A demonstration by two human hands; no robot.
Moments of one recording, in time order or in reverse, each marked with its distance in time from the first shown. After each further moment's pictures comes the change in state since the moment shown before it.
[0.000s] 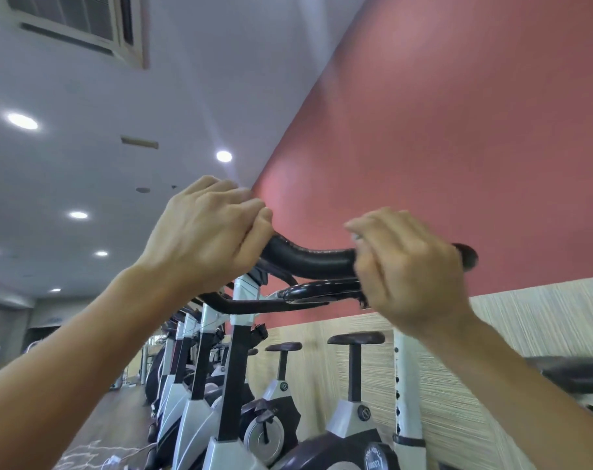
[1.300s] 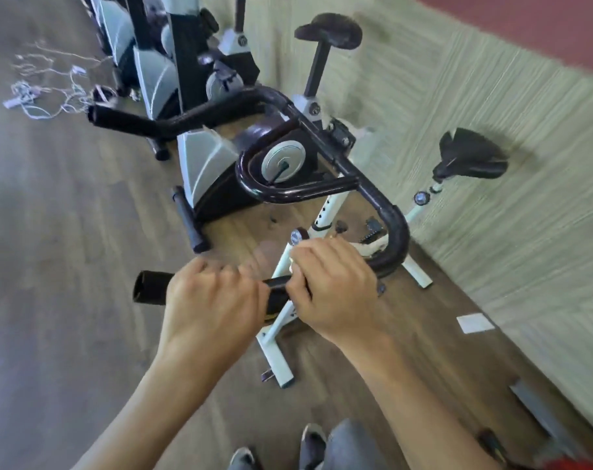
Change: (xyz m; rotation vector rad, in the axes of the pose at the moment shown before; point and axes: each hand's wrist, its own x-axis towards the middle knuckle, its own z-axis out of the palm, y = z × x) left_hand 0.100 0.022 -0.025 -0.365 -1.441 -0.217; right_hand 0.084 0.010 -0.029 0.326 -1.099 0.551
